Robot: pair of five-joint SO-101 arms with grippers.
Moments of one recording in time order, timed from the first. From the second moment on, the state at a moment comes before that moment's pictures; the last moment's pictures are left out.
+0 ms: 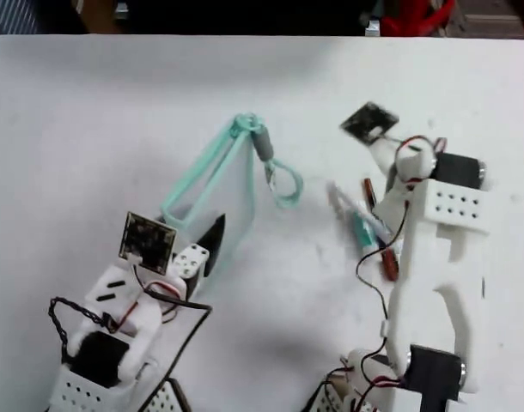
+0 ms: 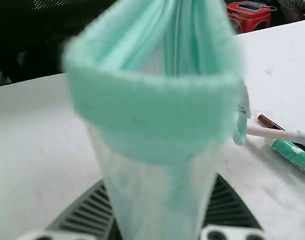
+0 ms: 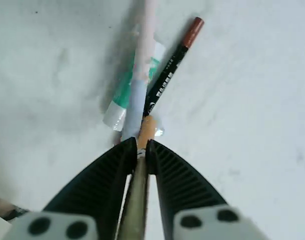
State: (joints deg) left arm 15.8 -98.8 83.9 46.7 -0.7; right arm 7.8 -15.3 16.3 83.0 54.5
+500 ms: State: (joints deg) left arm 15.6 -98.8 83.9 46.7 -0.7; right arm 2.8 -10.5 24.6 73.8 52.8
